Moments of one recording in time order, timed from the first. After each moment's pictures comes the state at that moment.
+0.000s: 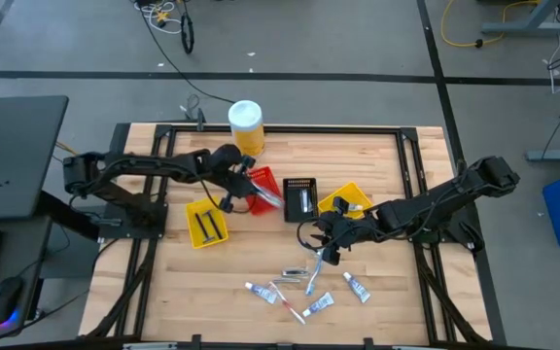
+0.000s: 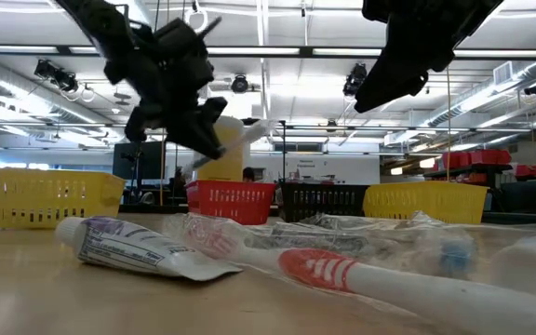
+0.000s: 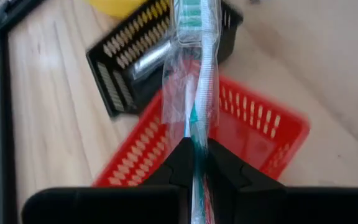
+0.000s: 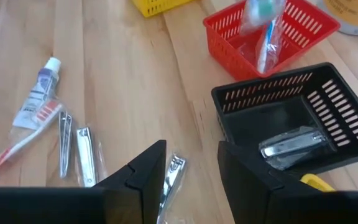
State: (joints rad) left arm 0.33 1.42 0.74 -0.09 0.26 0.86; right arm 0.35 1.41 0.90 -0.33 0.39 0.41
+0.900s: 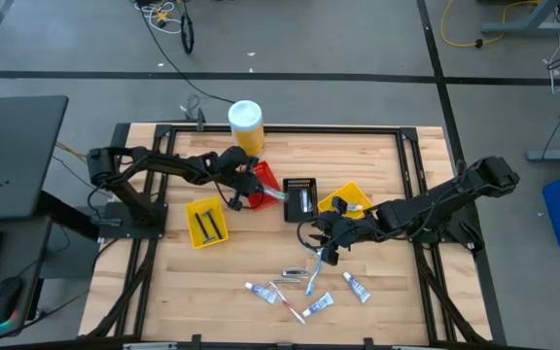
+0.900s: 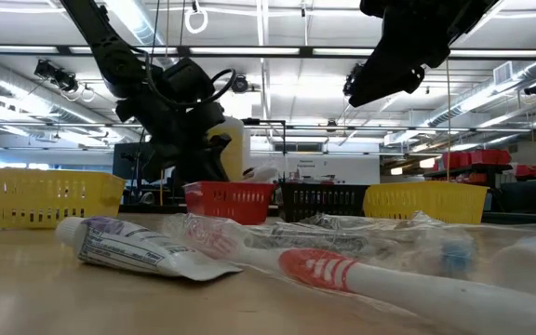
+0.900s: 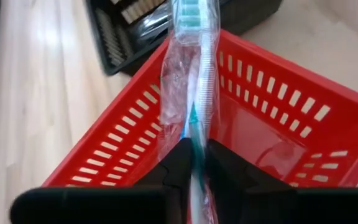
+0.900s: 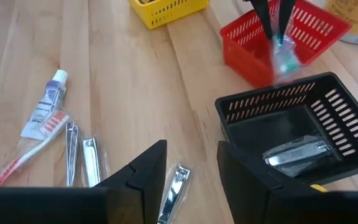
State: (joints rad) left arm 0.39 1.62 0.68 0.17 0.25 0.79; right arm 0.35 1.41 0.90 -0.29 0.39 0.40
